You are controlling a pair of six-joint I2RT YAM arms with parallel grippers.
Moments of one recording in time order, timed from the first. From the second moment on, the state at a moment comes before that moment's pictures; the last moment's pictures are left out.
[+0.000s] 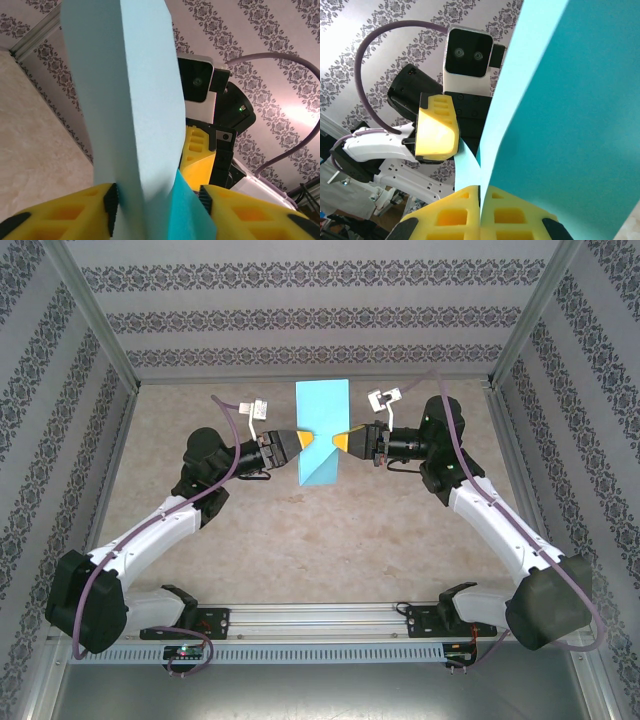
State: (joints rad) left arm -0.45 1.24 0.83 0.60 0.74 -1.05; right arm 0.35 1.24 1.00 0.20 -1.11 0.71
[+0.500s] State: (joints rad) left arm -0.49 1.21 0.88 0.27 0.65 -0.84; right arm 0.26 1.18 0.99 -0.03 -1.00 0.58
